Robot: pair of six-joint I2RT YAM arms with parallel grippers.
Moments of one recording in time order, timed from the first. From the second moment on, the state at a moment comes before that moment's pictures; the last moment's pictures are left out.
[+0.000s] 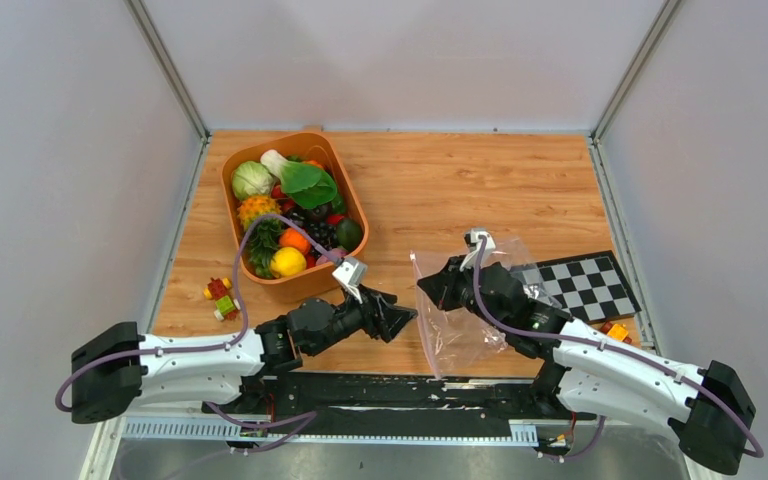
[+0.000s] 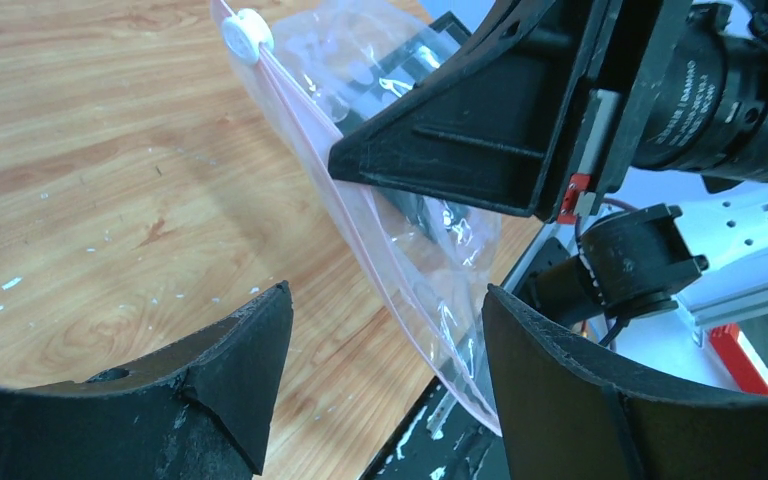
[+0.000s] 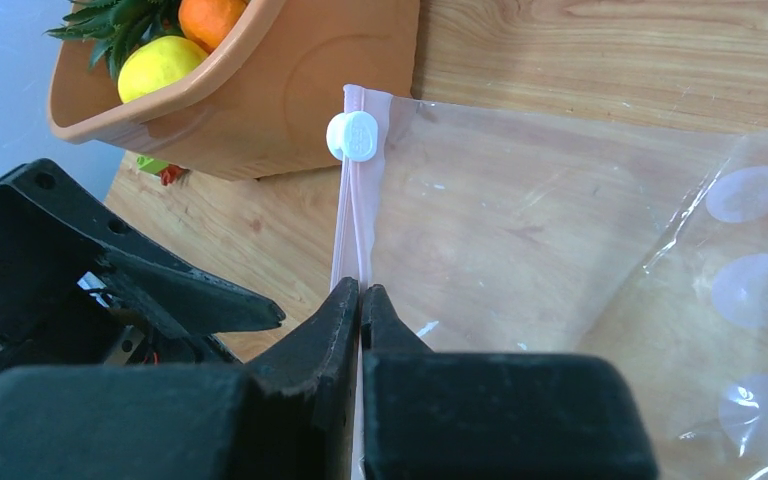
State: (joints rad) left arm -1.21 1.00 0.32 0.57 -0.24 -0.61; right arm 0.94 0.86 0.49 0.04 0.19 0.69
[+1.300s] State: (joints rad) left arm -1.21 1.14 0.35 0.57 -0.31 -0.64; right arm 0.94 0.81 0.50 0.05 0.08 0.69
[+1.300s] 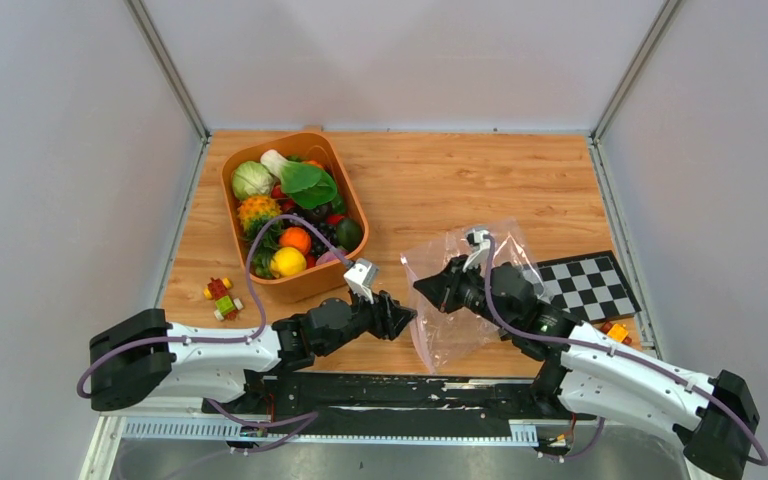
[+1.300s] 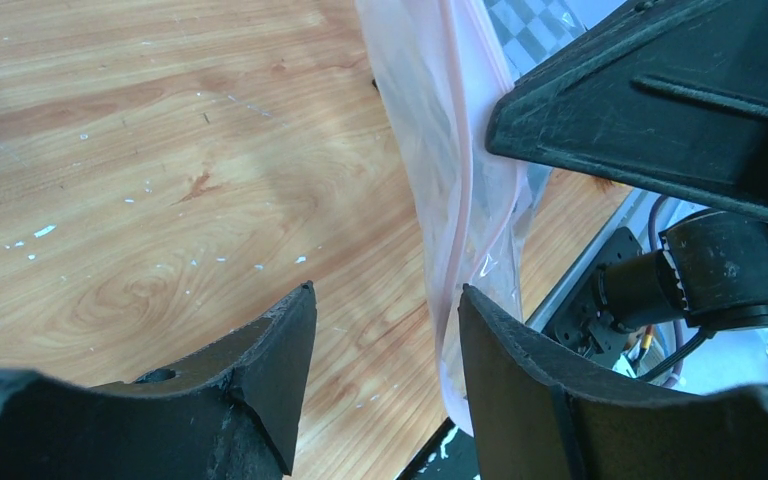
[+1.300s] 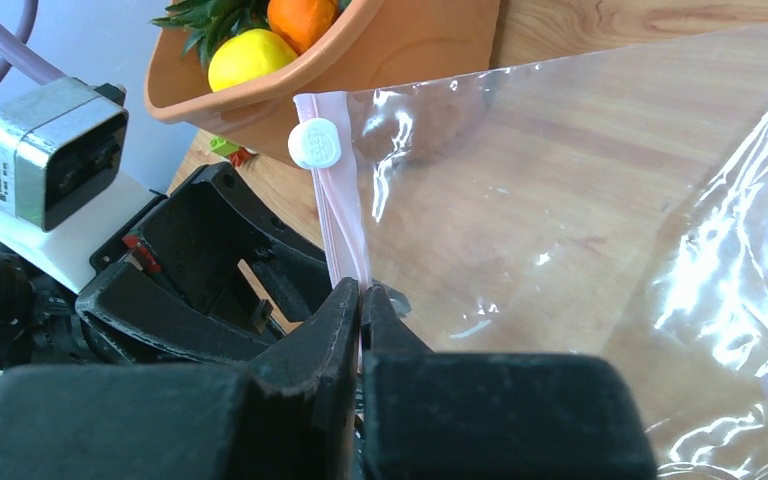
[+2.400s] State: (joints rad) left arm -1.22 1.23 0.33 0.59 -0.32 -0.61; right arm 0.94 0.84 0.49 0.04 0.08 0.66
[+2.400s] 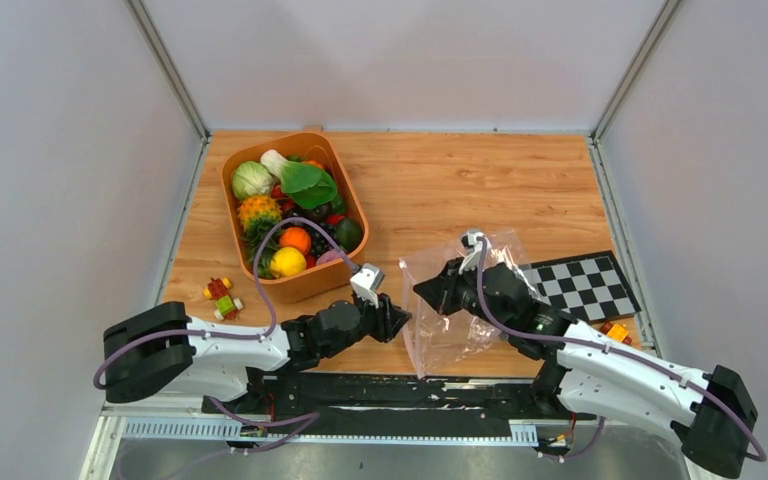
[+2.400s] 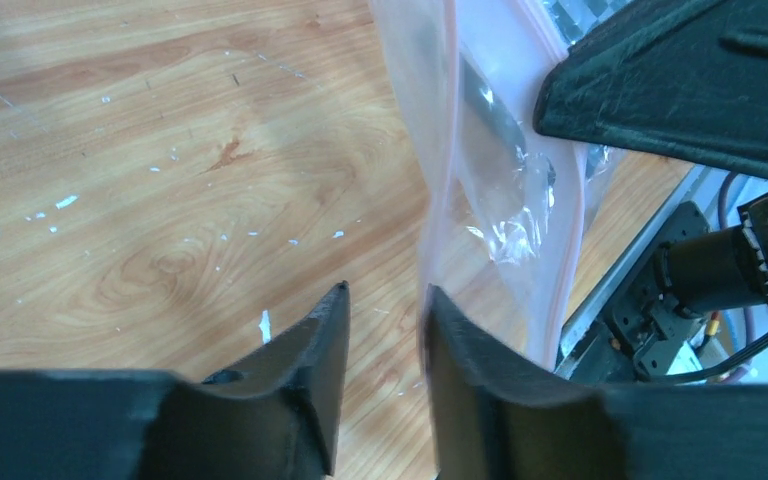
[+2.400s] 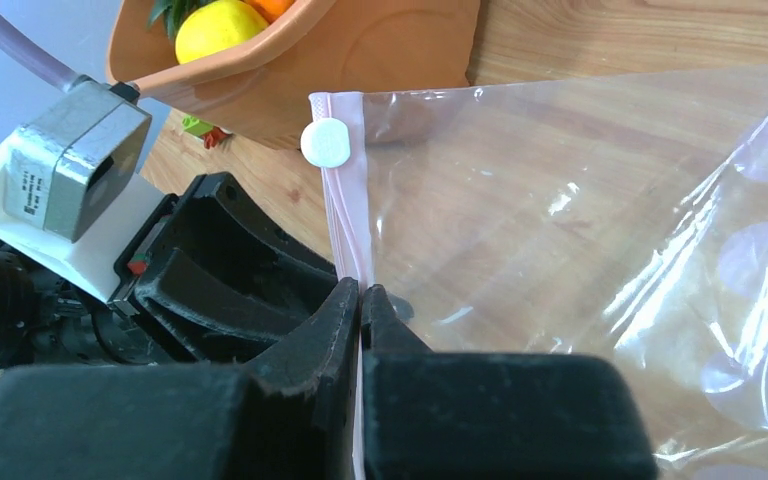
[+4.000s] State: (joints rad) left arm -1.22 0.98 0.47 0.25 -0.42 -0.68; right arm 1.35 1.00 0.81 -0.32 0.56 0.52
